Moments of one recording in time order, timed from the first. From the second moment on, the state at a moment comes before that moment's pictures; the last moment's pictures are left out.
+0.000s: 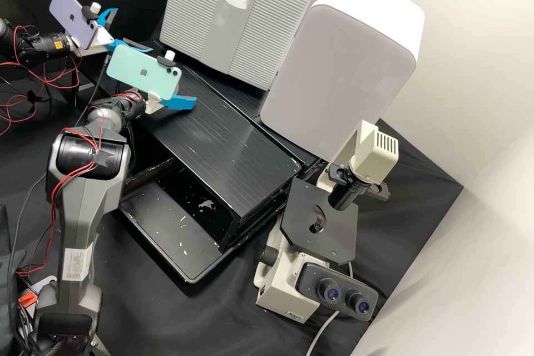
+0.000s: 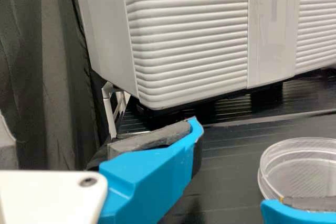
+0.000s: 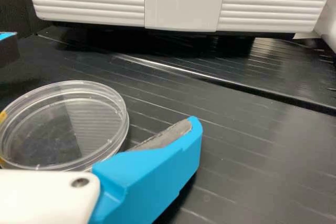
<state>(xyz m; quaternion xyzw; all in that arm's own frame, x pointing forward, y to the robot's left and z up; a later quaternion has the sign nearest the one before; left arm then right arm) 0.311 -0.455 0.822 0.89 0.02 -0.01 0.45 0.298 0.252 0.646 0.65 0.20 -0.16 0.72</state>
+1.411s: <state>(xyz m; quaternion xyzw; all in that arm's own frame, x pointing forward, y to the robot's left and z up) 0.311 -0.455 0.822 0.89 0.02 -0.01 0.45 0.305 0.251 0.647 0.66 0.17 -0.19 0.71</state>
